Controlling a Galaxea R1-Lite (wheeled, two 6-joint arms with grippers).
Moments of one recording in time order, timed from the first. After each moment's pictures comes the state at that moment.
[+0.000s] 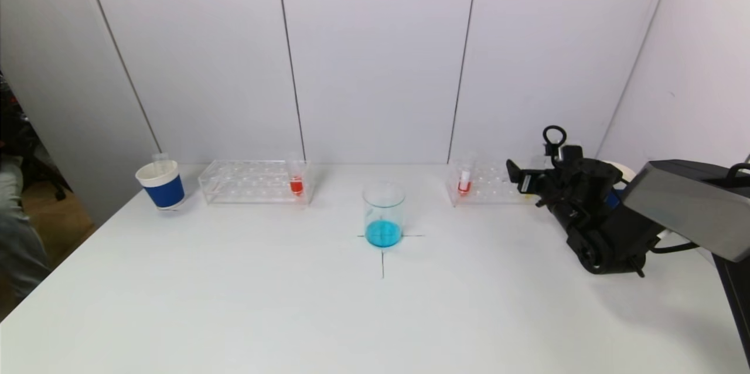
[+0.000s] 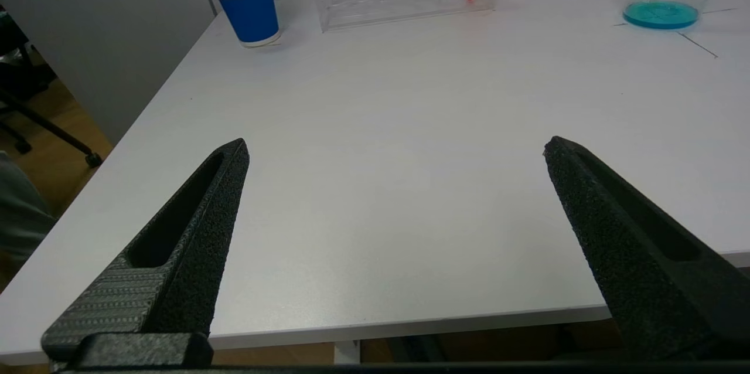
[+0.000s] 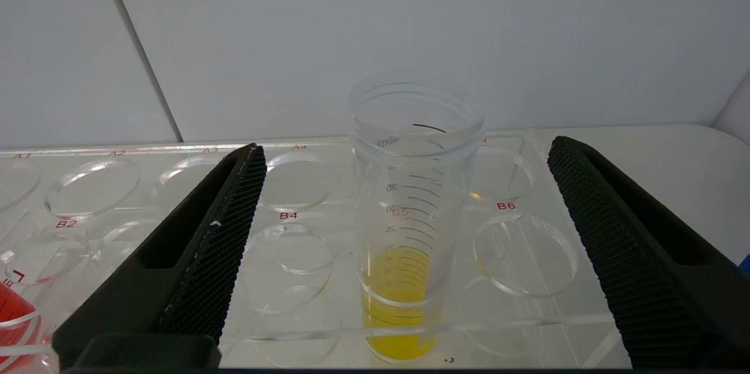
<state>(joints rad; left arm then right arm) -0.01 0.00 0.00 0.01 -0.01 0.10 0.05 2.48 -1.07 -1.38 -0.12 0.02</state>
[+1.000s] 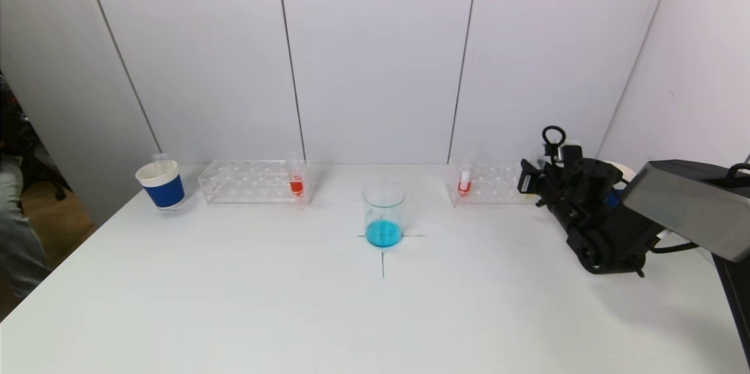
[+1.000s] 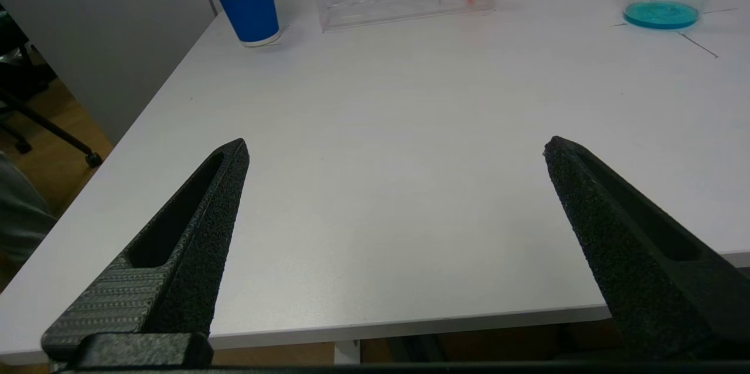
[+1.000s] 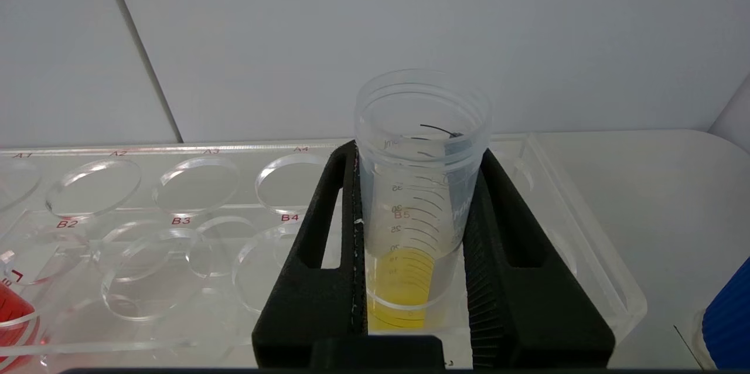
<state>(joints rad) -0.01 0.00 0.00 0.01 -0.01 0.10 0.04 2.48 -1.07 -1.38 -0.12 0.01</state>
